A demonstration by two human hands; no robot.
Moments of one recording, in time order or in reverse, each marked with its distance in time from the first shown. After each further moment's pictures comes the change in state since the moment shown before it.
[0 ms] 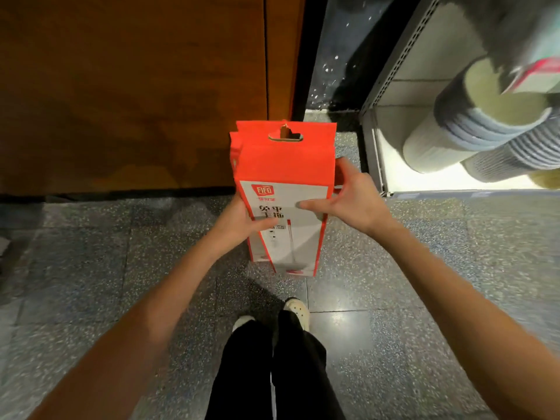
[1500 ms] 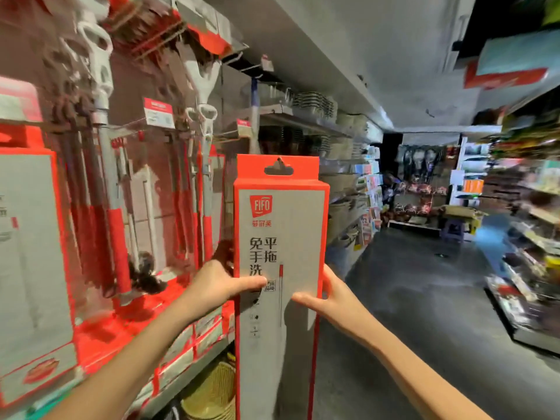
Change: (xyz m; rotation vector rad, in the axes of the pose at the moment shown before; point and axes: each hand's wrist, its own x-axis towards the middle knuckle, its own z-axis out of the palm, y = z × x) left_hand -0.053 0.842 0.689 0.249 -0.461 0.999; right_hand -0.459 0.192 -0.863 0.087 0.979 -0.105
